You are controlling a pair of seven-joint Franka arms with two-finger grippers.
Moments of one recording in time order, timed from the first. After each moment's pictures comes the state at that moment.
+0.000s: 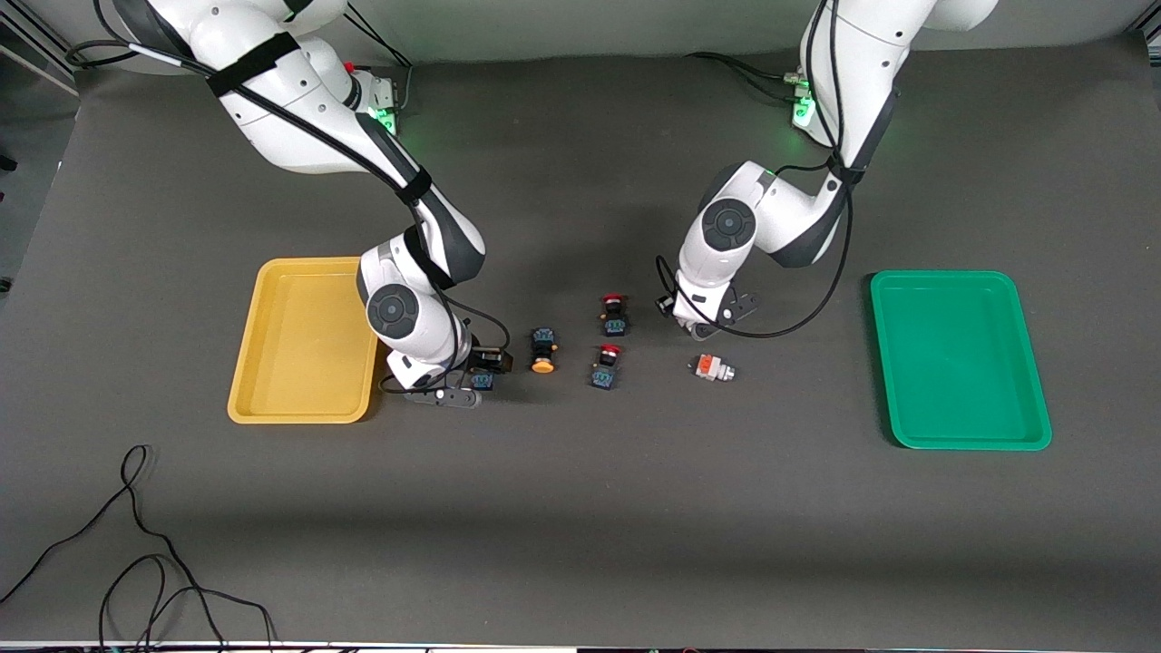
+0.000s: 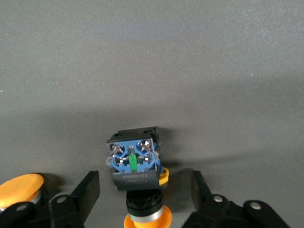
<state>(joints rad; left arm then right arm) -0.46 0.44 -0.19 -2.16 -0.03 2.57 -1.16 0.38 0.63 0.10 -1.89 0.09 2.50 0.54</state>
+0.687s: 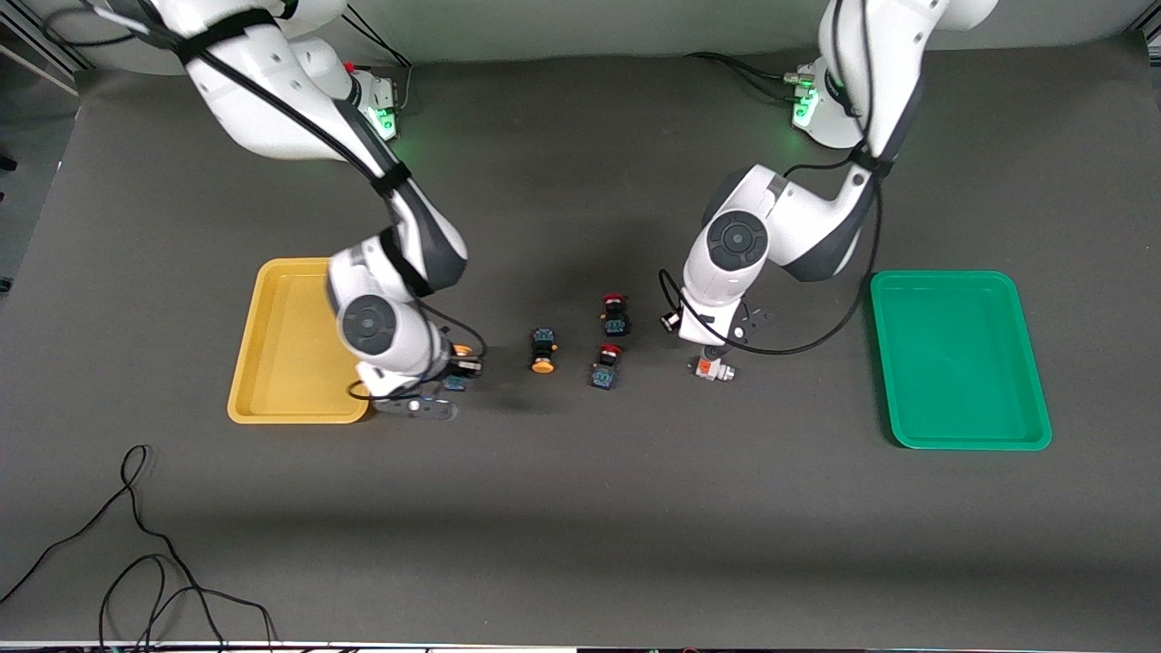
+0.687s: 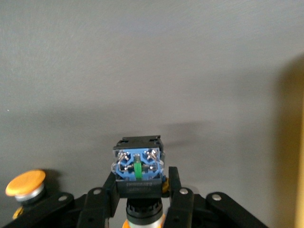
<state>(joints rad) -0.44 0.37 -0.17 -1.88 -0.03 2.17 -1.14 0.39 0.52 0.01 -1.76 0.06 2.15 0.56</state>
